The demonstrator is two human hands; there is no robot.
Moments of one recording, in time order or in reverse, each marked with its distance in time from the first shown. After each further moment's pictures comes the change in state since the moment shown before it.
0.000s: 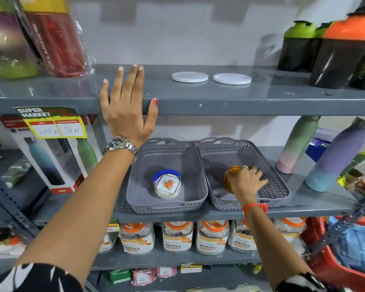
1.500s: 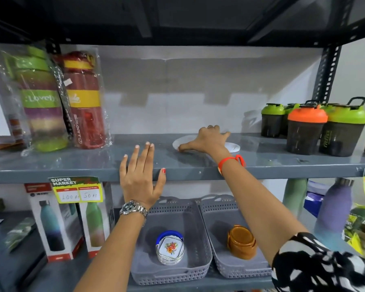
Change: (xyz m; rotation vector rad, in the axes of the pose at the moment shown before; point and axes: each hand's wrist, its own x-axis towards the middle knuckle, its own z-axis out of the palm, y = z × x) left_hand 0.007 0.005 -0.016 -0.086 -0.173 -0.067; right_hand 0.009 -0.184 -0.240 0.086 0.133 -0.561
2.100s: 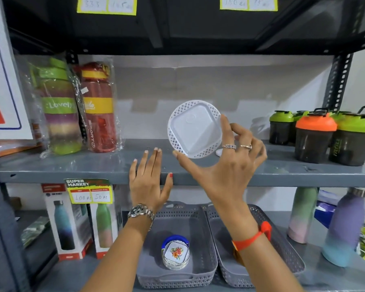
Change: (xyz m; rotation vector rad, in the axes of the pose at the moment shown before) left_hand 0.002 0.002 -0.007 -0.019 -0.096 -0.020; right_hand -0.129 -0.013 -0.021 0.338 1.107 -0.172
